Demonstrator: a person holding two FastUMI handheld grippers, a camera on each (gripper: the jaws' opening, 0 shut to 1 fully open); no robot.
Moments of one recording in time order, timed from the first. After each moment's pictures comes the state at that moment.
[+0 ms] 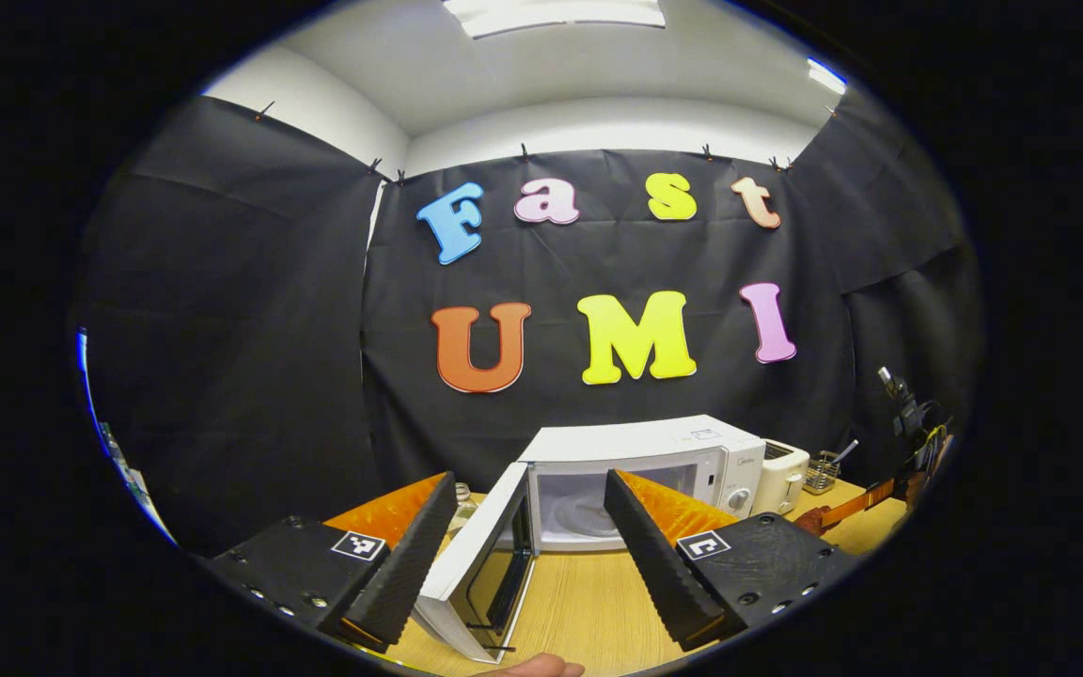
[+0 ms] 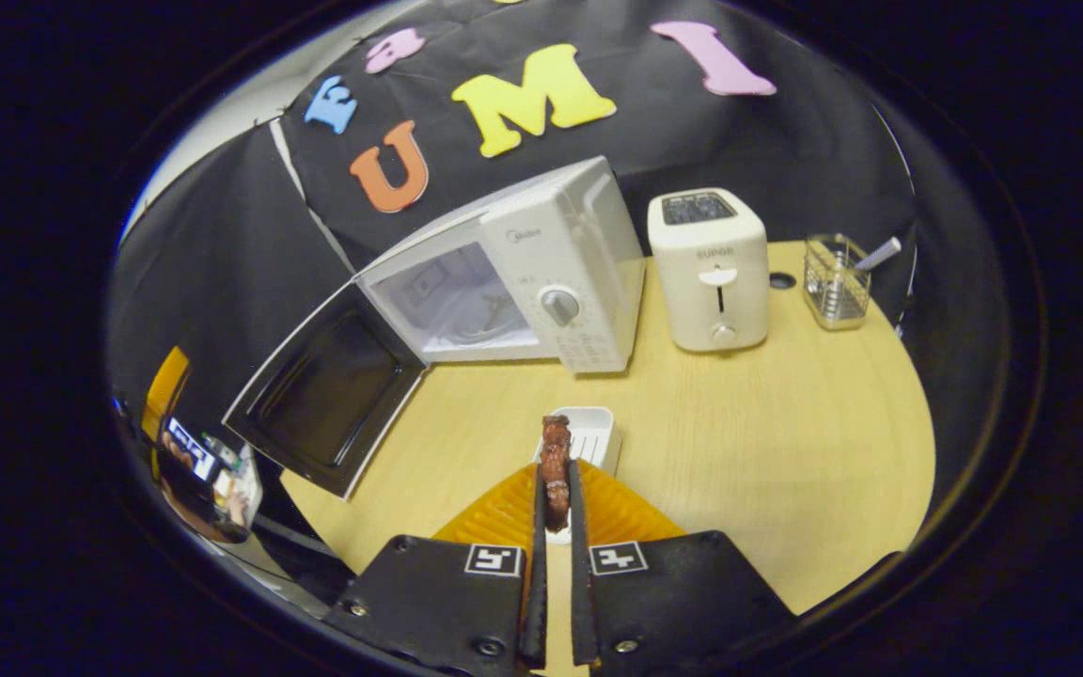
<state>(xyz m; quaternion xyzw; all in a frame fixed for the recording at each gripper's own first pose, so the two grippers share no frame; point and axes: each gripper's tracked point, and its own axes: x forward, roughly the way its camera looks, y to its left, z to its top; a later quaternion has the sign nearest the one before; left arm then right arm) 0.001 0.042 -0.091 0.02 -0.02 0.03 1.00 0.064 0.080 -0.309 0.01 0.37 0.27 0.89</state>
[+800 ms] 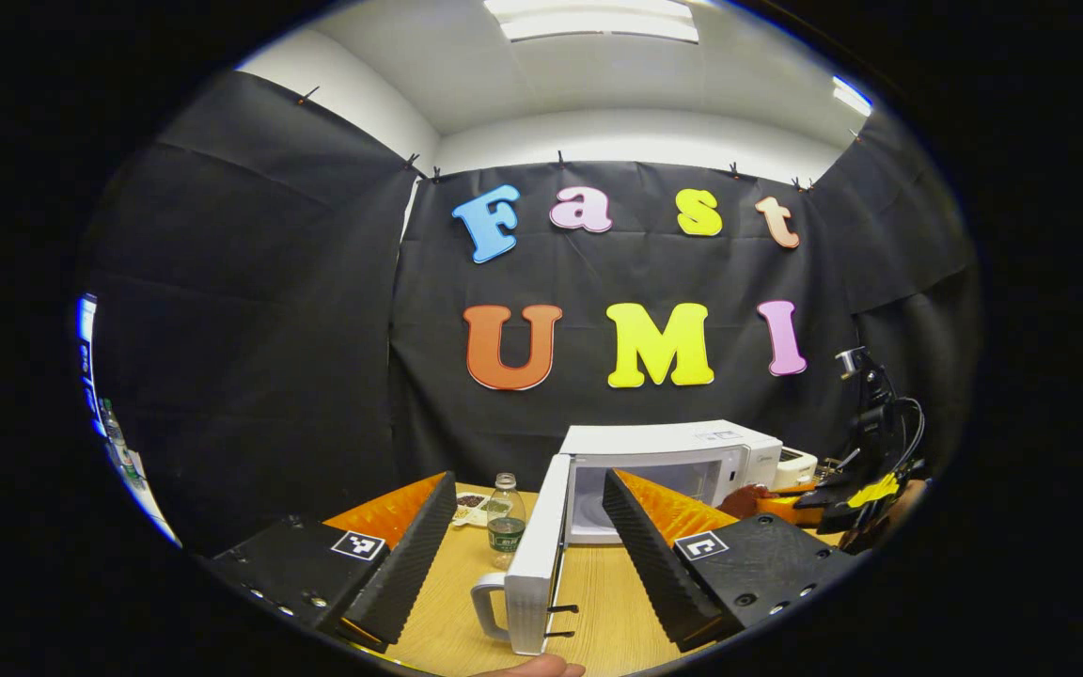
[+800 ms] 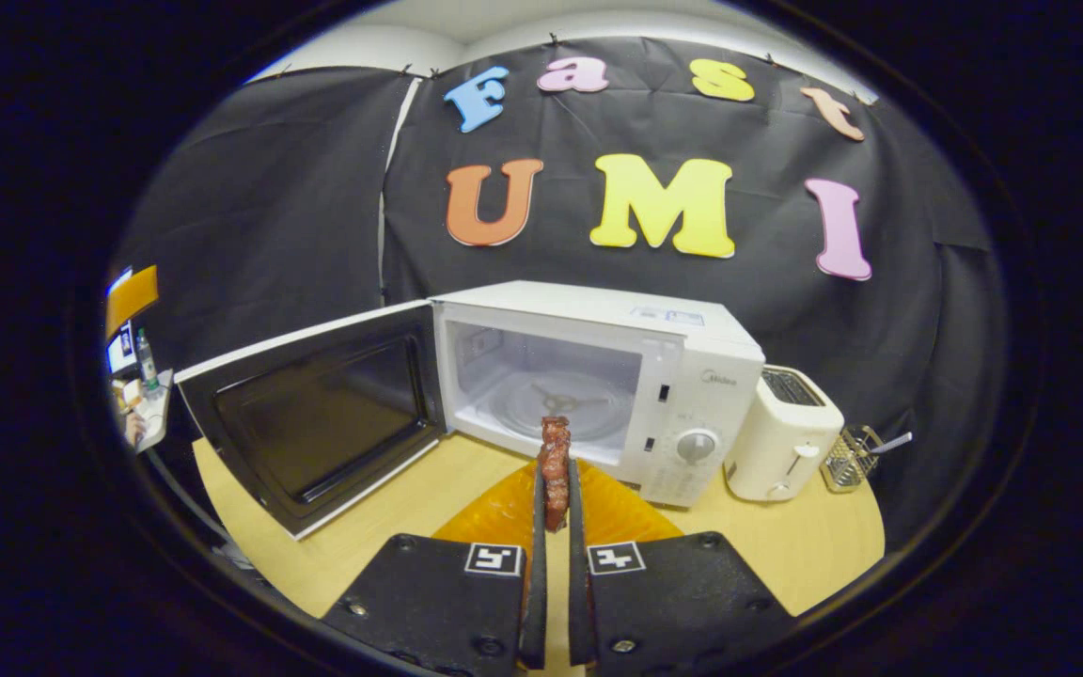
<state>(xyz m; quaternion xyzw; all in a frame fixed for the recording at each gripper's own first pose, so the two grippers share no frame) -0.037 0.110 -0.095 -0.01 -0.04 0.04 1.00 0.068 0.264 -0.280 -0.12 0.16 0.26 0.94</state>
